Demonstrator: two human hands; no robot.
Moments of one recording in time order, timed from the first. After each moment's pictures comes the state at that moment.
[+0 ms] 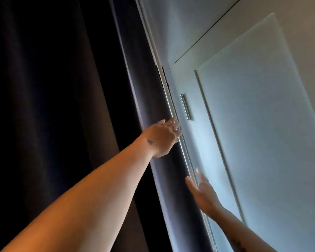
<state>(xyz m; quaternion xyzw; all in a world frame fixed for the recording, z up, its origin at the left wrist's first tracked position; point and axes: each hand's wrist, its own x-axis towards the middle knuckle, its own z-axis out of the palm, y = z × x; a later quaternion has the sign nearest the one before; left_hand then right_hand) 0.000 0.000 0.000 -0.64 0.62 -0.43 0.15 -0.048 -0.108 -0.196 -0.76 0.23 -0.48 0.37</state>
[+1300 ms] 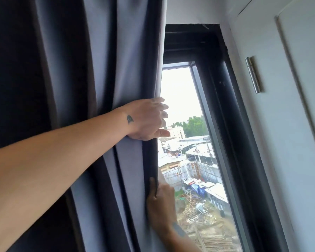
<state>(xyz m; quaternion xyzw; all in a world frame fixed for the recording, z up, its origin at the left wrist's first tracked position) 0.092 0.108 0.044 -0.56 0.46 -0.48 0.49 0.088 0.084 -0.168 -0.70 0.02 -0.55 0.46</state>
